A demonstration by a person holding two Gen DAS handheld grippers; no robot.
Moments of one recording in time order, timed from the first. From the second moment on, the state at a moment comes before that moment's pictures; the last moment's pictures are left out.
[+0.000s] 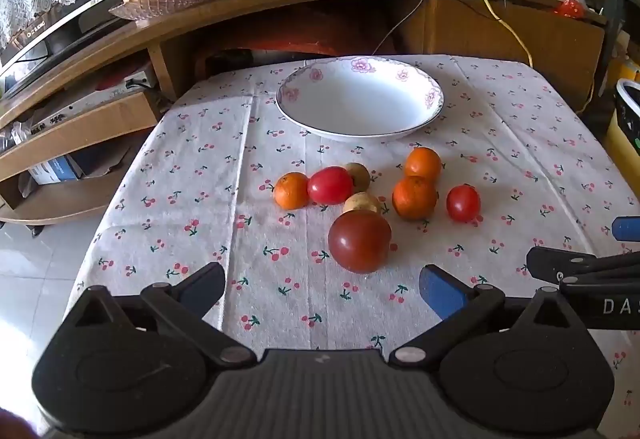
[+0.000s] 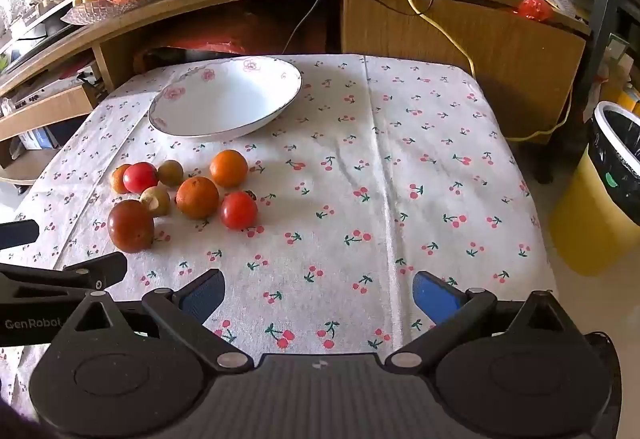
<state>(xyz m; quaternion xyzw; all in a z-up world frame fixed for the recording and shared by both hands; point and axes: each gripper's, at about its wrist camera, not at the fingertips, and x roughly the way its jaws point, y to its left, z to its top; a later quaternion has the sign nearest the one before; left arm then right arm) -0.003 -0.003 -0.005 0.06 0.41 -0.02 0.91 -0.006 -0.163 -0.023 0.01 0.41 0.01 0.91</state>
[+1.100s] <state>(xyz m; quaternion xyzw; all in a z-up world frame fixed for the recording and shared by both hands) 0.003 -0.003 -0.006 0.06 0.42 -0.03 0.90 -0.004 -0.159 -0.025 0.01 0.42 0.02 0.90</state>
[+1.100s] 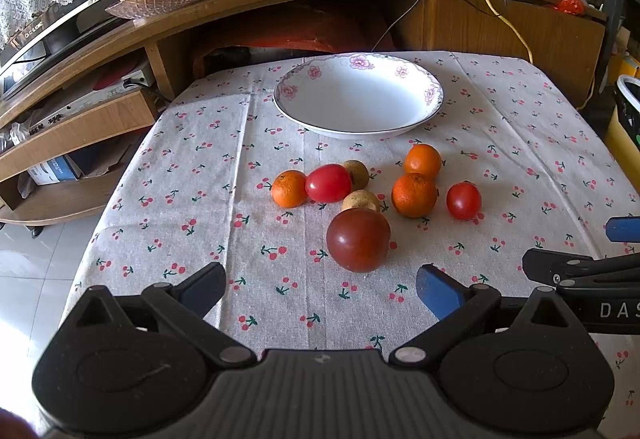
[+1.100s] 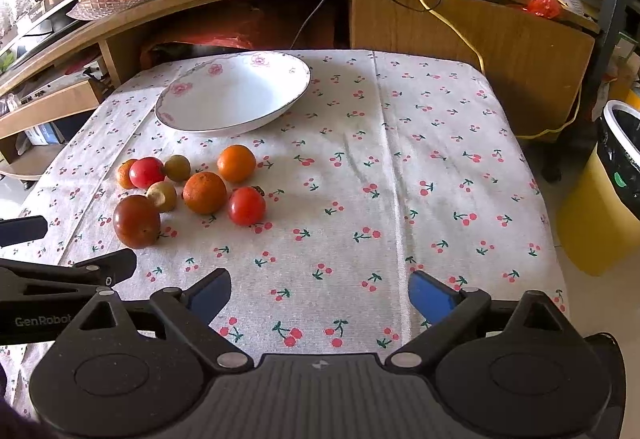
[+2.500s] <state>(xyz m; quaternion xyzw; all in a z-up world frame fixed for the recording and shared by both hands) 0.005 -0.006 -0.010 0.08 0.42 -0.03 0.91 0.001 -0.158 -0.028 0.02 0.43 0.05 0.90</state>
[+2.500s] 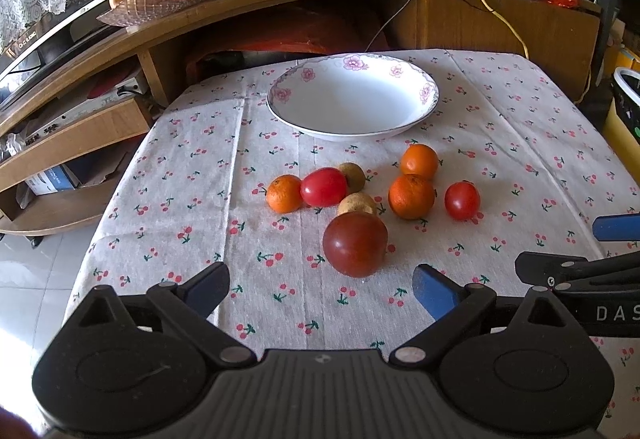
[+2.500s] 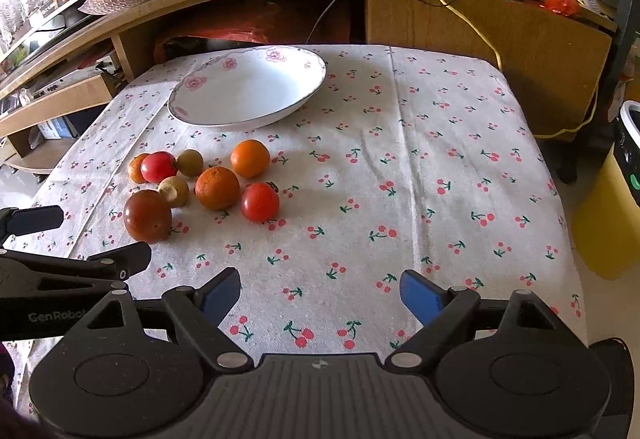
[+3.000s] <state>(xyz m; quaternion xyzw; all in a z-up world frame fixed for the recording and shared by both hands) 0.031 0.010 -0.012 0.06 0.41 -0.03 0.91 0.043 -0.148 -0.027 -0.01 0.43 0.14 0.89</state>
